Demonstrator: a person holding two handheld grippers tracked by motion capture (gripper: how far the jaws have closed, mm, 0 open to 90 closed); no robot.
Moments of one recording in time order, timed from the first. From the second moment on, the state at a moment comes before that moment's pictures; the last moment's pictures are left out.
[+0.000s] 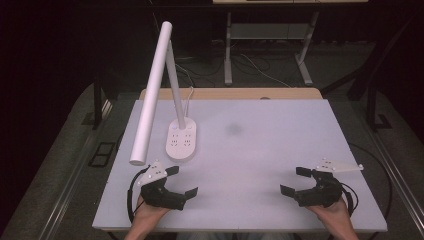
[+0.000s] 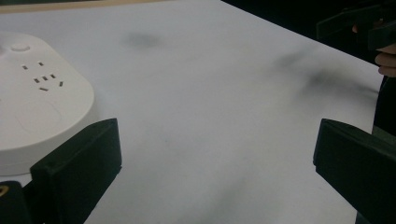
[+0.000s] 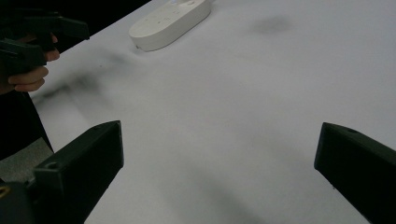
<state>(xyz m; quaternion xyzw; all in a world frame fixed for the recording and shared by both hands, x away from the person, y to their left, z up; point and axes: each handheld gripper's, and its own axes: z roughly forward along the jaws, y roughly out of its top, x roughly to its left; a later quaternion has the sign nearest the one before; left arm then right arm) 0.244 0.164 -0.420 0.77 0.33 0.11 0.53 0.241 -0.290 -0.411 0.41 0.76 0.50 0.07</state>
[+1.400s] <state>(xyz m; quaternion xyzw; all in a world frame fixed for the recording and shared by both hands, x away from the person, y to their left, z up) 0.251 0.177 -0.388 0.80 0.33 0.09 0.50 0.241 -0.288 -0.413 0.41 0.77 0.49 0.07</state>
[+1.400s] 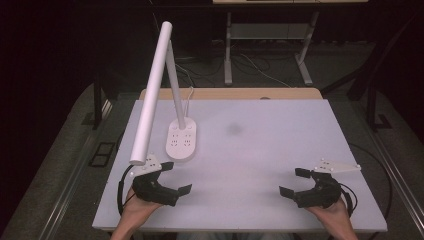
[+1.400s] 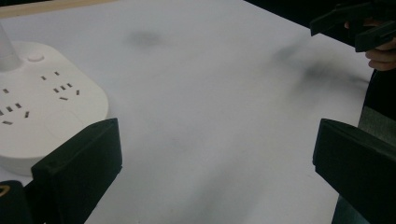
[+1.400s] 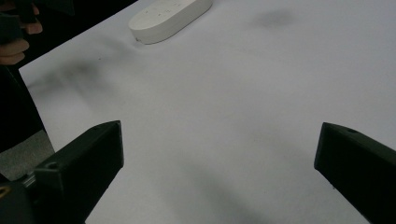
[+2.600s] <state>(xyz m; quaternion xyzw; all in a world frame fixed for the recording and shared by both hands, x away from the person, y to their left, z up) 0.288 0.204 -0.360 0.80 0.36 0.10 0.48 0.241 -0.287 -0.414 0.41 0.77 0.49 0.07</state>
